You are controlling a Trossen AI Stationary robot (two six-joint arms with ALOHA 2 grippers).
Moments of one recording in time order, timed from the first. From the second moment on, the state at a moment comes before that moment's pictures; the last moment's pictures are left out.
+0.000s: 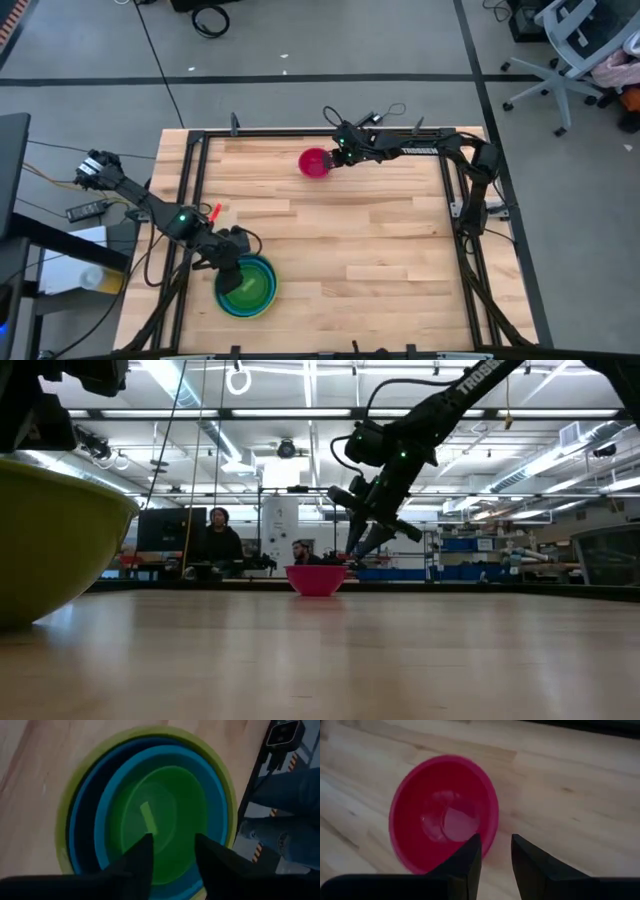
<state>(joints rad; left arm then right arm) -0.54 1.11 0.85 -0.78 0.07 -1.03 -0.46 1.87 1.27 -0.34 0.07 0.76</state>
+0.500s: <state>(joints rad) -0.47 1.09 0.98 -1.10 -0.01 -1.03 -0.49 2.02 1.27 -0.21 -0.04 0.80</state>
